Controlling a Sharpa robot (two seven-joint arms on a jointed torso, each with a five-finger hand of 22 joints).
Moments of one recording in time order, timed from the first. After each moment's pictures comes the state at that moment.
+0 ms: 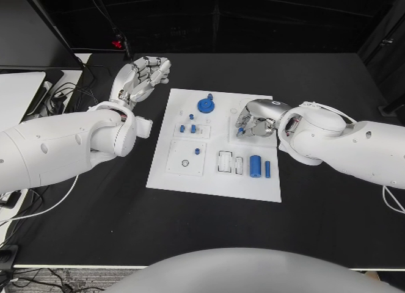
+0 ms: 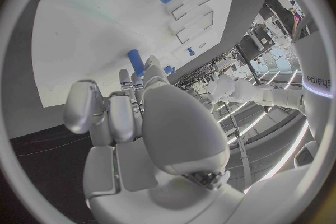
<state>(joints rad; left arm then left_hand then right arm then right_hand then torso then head) 1.32 -0.72 -0.24 1.32 -0.15 -0.54 0.68 1.17 0.10 -0.12 0.29 0.25 0.39 0.15 0.59 0.07 0.54 0.24 0.55 0.07 0.34 0.24 0.71 0.16 0.12 0.54 0.29 0.08 0.63 1.22 -0.83 -0.05 1.56 -1.53 -0.22 -0.24 1.61 0.05 -0.11 0.25 0.05 0.97 0.19 0.10 0.07 1.05 0.12 0.12 0.07 1.47 0.04 1.38 1.04 0.08 1.41 0.14 1.23 1.31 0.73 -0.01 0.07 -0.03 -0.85</state>
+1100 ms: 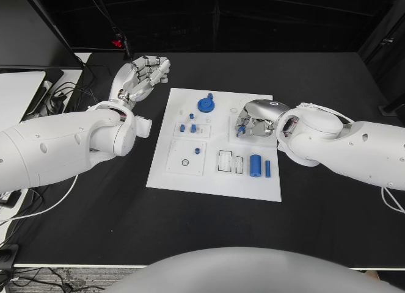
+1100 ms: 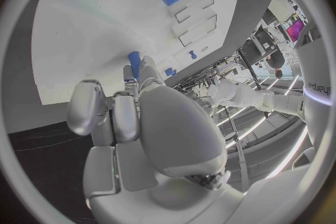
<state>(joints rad) 1.32 -0.72 -0.24 1.33 -0.15 -0.54 0.68 1.17 0.10 -0.12 0.29 0.25 0.39 0.15 0.59 0.07 0.54 0.24 0.55 0.07 0.34 0.24 0.71 0.16 0.12 0.54 0.29 0.08 0.63 1.21 -0.82 -0.06 1.57 -1.58 -0.23 -0.26 1.70 0.08 -0.04 0.22 0.05 1.12 0.13 0.15 0.09 1.20 0.07 0.13 0.06 1.47 -0.01 1.38 1.05 0.08 1.43 0.10 1.23 1.31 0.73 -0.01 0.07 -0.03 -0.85</state>
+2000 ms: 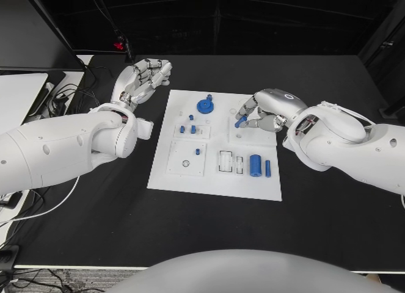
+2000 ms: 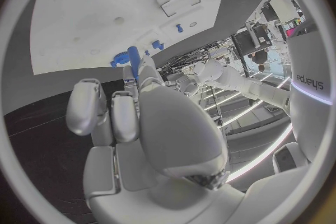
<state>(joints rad) 1.32 -0.72 -0.24 1.32 -0.15 -0.54 0.68 1.17 0.10 -0.12 0.29 0.25 0.39 0.15 0.60 0.07 0.54 0.24 0.55 0.07 0.34 0.24 0.71 0.16 0.12 0.54 0.29 0.08 0.63 1.23 -0.90 -0.05 1.69 -1.57 -0.42 -0.18 1.71 0.08 -0.04 0.23 0.04 1.12 0.12 0.14 0.09 1.20 0.07 0.11 0.06 1.47 -0.01 1.38 1.05 0.08 1.42 0.10 1.23 1.31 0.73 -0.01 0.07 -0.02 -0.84</state>
